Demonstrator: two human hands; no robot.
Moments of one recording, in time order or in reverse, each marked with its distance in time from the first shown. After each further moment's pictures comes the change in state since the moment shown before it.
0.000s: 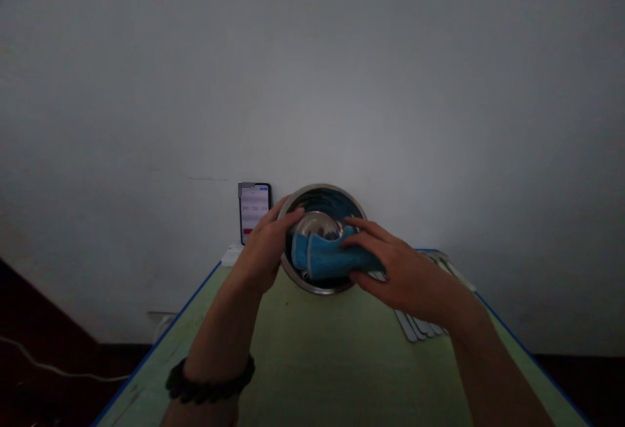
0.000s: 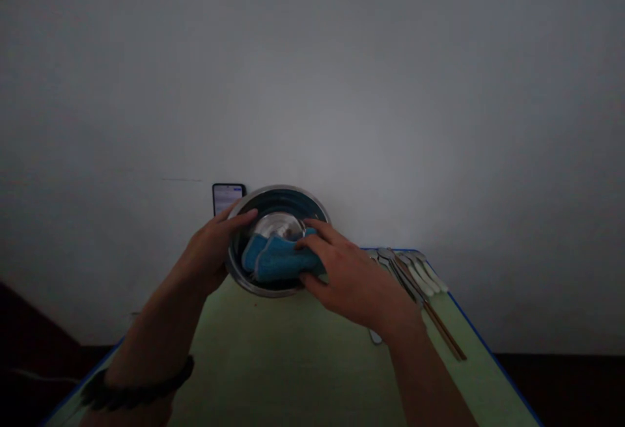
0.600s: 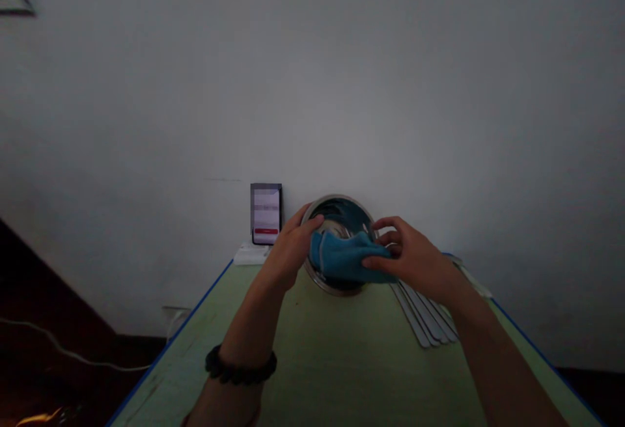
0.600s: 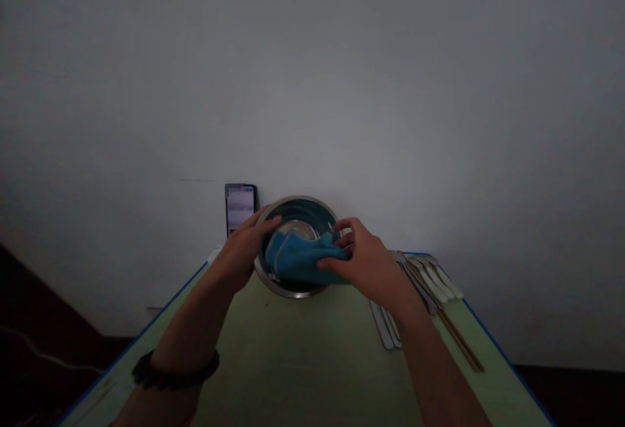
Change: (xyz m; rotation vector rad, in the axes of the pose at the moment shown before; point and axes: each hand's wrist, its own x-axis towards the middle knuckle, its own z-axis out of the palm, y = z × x) left_hand 0.006 -0.013 0.003 0.031 -0.079 0.006; right_hand 0.016 0.026 0.017 0.469 0.134 0.405
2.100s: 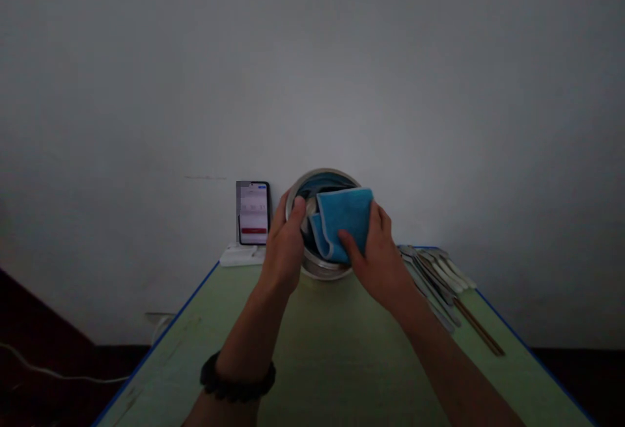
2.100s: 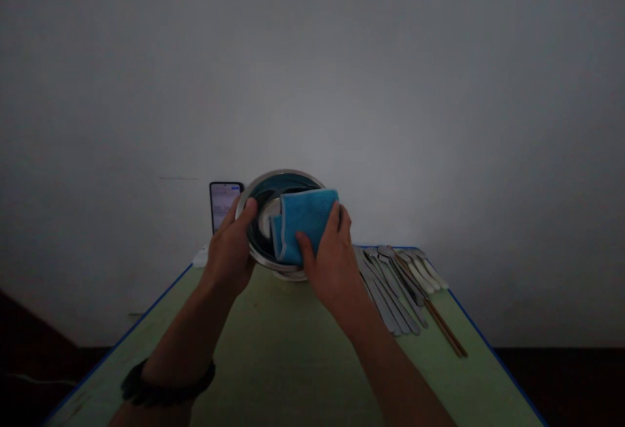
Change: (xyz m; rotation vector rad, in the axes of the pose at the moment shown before) left_hand 0.000 -0.006 0.016 0.077 0.214 0.257; right_hand 0.007 0.003 0.046 -0.342 0.407 -0.089
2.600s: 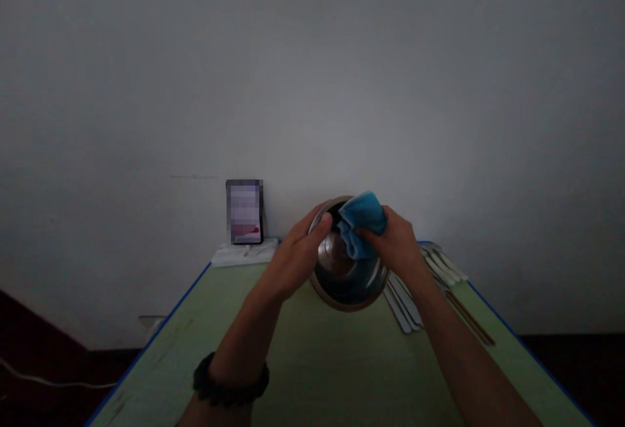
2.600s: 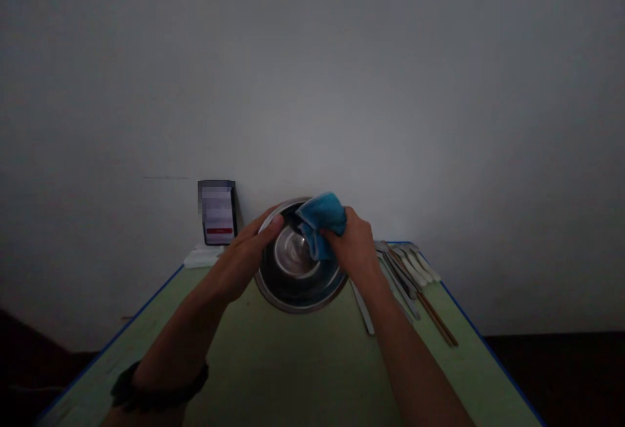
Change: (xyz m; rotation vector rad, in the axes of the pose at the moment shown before) left_hand -0.011 0.014 0.009 0.055 -0.561 -0.043; right_hand 0.025 0.036 -0.024 -0.066 -0.012 0.109
